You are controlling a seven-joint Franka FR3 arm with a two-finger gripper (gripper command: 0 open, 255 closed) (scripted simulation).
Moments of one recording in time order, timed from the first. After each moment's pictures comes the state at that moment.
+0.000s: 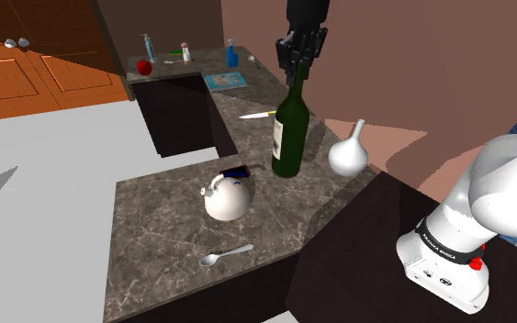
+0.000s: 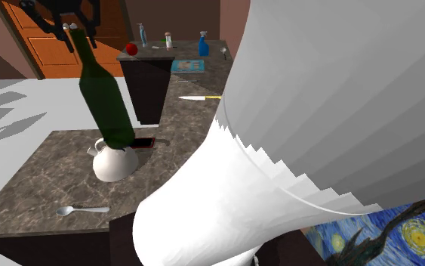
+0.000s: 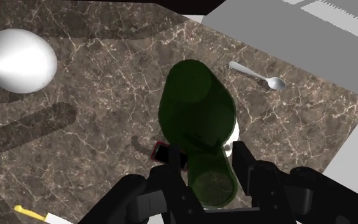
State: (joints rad) arm 0.14 -0.36 0.21 -2.01 0.02 1.68 0.27
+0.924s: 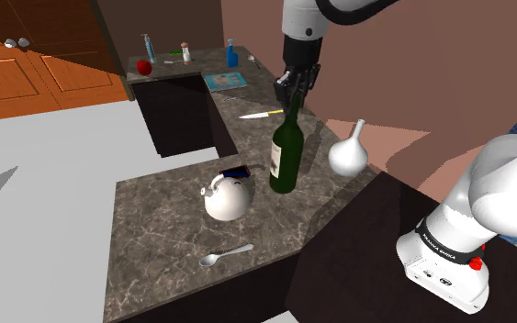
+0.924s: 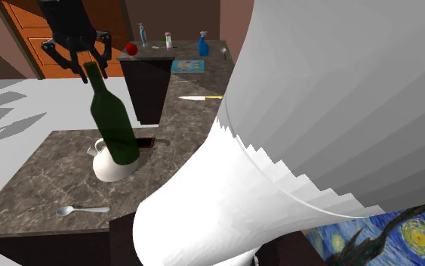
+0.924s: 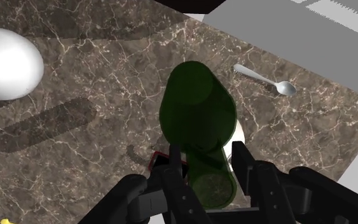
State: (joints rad) arm 0.14 -0.37 0.22 -2.20 0.03 1.86 0.27
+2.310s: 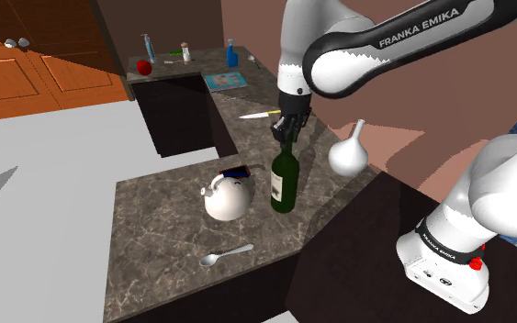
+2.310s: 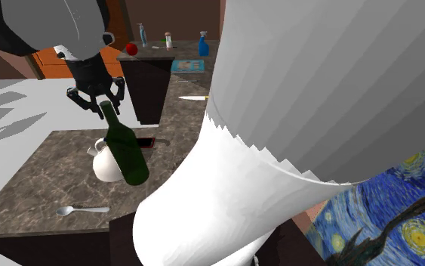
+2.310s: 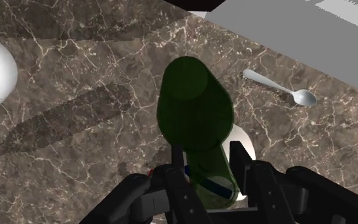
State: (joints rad) arm 0.14 -0.29 0.24 -2.42 0.02 2.16 0.29
